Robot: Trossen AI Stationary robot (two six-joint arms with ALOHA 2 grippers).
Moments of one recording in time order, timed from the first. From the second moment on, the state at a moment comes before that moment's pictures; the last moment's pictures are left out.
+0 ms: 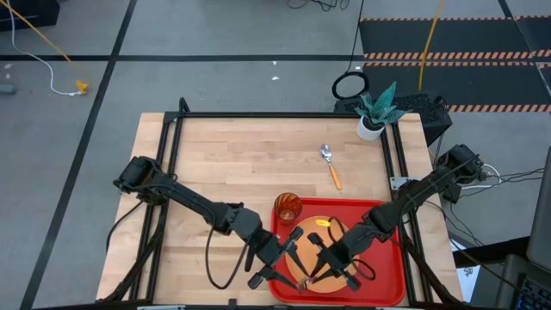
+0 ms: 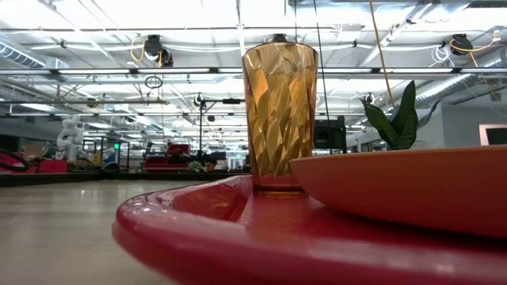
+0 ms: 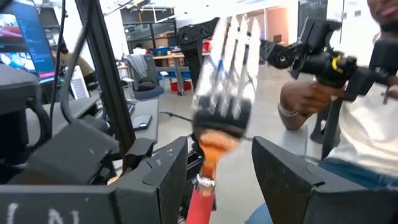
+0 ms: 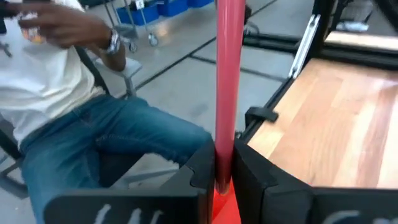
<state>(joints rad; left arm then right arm) -0.41 1.86 1.37 0.58 0.37 0.13 0.59 1.46 0.89 0.25 -0.15 0.14</state>
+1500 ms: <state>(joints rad) -0.38 1.86 1.37 0.55 0.30 0.12 0.55 1.46 0.89 0.23 -0.06 0.20</state>
